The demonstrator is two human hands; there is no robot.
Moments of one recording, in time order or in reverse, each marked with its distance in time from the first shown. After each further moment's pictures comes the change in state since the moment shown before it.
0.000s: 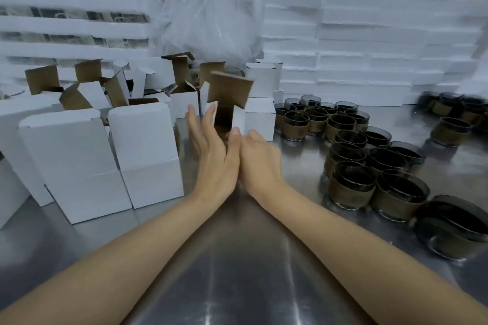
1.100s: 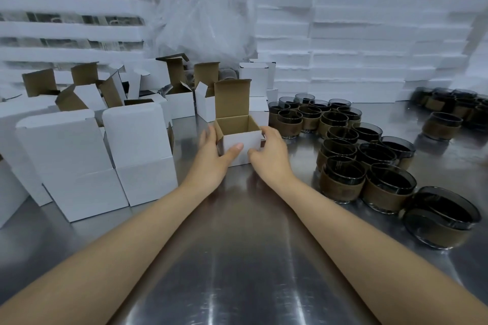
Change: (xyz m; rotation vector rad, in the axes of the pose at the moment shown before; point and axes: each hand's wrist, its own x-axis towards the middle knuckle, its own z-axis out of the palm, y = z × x) left_hand 0.011 -0.017 -0.006 0.010 -0.407 -0.248; right_hand -0.002 0.039 0.005 0.589 -0.027 0.522
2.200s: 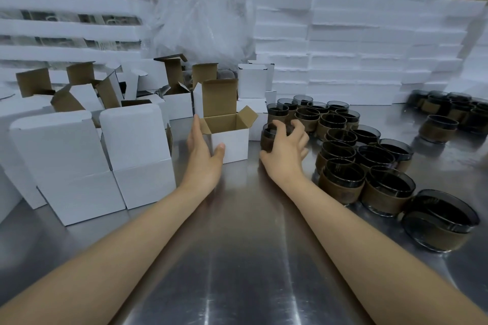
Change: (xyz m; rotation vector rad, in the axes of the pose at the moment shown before) left_hand -0.003 0.003 -0.002 -0.090 0.165 -0.034; right_hand 0.012 0.016 -0.010 -0.468 0.115 0.070
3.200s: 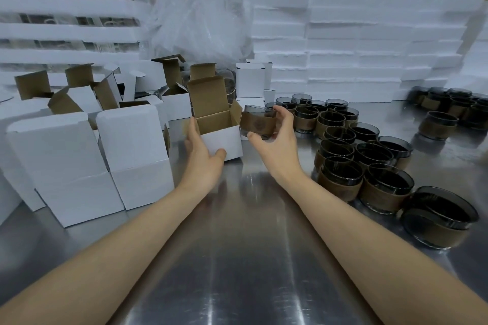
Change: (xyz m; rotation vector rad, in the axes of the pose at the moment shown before) left_hand 0.002 -0.004 0.003 -0.015 0.006 -0.006; right_hand -0.001 -0.006 -0.004 0.819 0.050 -0.128
